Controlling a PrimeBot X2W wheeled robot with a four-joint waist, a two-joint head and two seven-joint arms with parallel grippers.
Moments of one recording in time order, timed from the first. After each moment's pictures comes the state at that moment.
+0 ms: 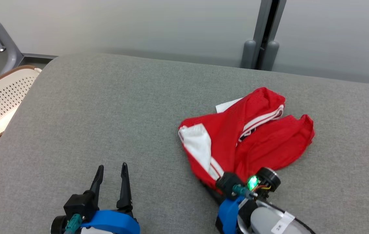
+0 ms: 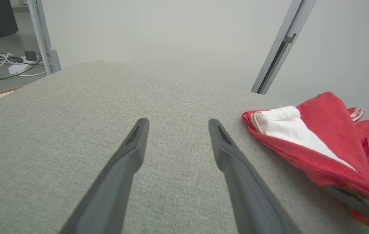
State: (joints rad) left arm -0.06 0.05 -0.21 0.35 -0.32 0.02 -0.26; right arm -0.54 -0.05 0.72 0.87 0.15 0.13 -0.21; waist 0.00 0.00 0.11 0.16
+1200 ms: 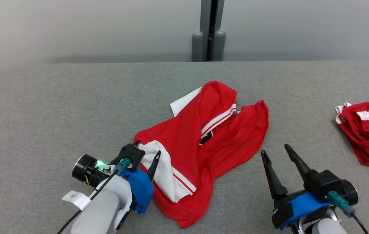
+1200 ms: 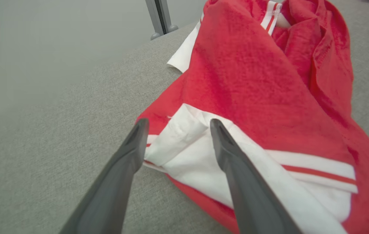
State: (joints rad) left arm -0.44 0.16 -0.54 0.67 -0.15 -0.13 -0.03; right arm -0.14 -0.05 0.11 0.30 0.05 0.13 -0.23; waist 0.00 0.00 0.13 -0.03
